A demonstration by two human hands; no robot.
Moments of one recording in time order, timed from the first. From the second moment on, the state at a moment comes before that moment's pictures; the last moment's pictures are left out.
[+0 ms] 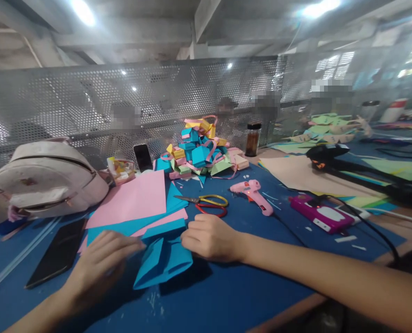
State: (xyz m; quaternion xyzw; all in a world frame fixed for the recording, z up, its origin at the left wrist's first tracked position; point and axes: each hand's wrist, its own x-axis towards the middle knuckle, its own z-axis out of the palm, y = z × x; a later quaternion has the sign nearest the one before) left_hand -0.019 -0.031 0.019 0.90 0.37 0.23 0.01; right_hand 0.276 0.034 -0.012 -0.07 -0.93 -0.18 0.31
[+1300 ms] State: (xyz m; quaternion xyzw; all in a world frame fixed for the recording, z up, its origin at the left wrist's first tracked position) left_hand 0.020 0.015 -0.004 0.77 0.47 0.41 0.11; right_hand 0.254 0.048 -0.016 -0.35 -0.81 0.23 0.41
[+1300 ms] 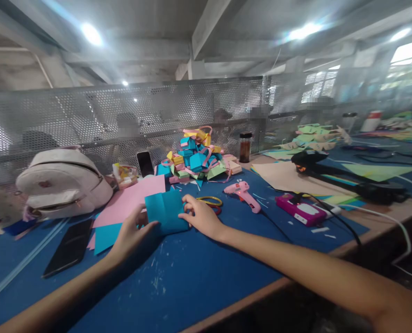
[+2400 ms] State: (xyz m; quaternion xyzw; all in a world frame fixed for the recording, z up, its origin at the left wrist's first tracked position) left_hand 0.007 0.013 -0.017 0.83 0.46 0.33 0.05; right_hand 0.265 0.051 -0.025 -0.29 -0.85 0.15 0.41
